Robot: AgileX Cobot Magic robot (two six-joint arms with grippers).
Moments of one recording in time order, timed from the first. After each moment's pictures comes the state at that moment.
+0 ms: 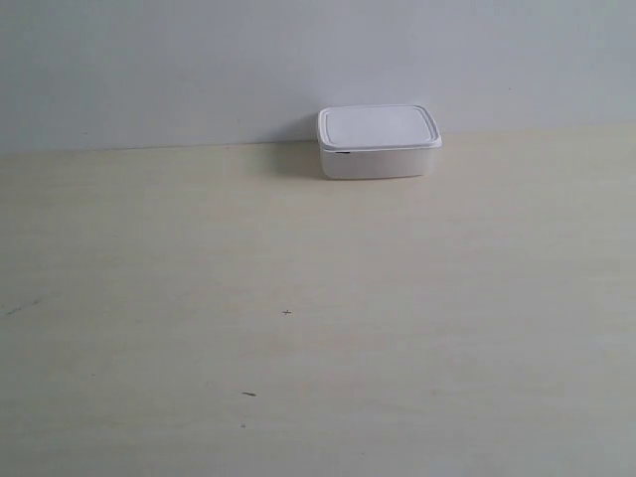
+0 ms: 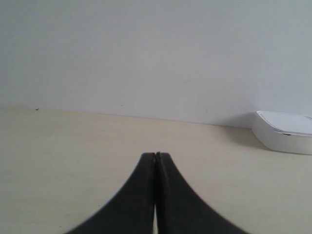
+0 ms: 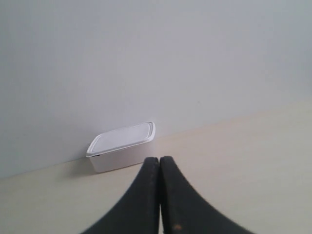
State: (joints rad) left arm 0.21 0.01 0.00 -0.78 0.15 0.65; right arm 0.05 0.02 0.00 0.13 0.06 0.11
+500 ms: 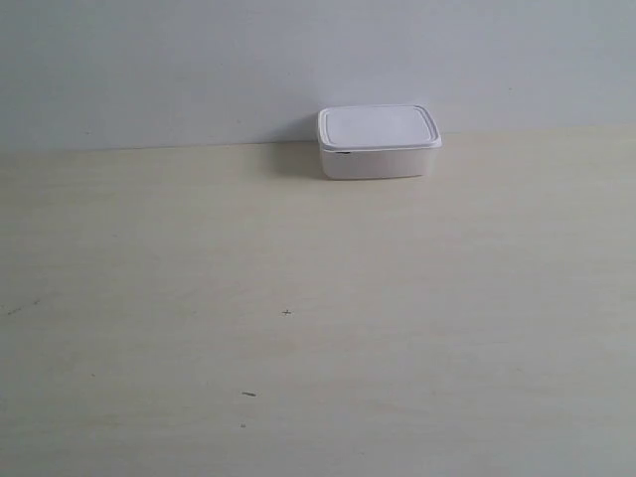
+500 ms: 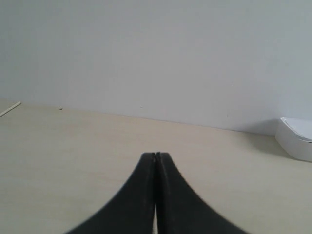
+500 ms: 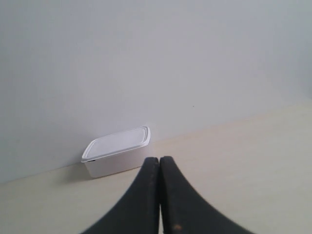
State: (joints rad) left arm 0.29 0.01 0.00 -0.78 0.15 0.65; right arm 0.03 0.01 0.00 0.13 0.06 0.11
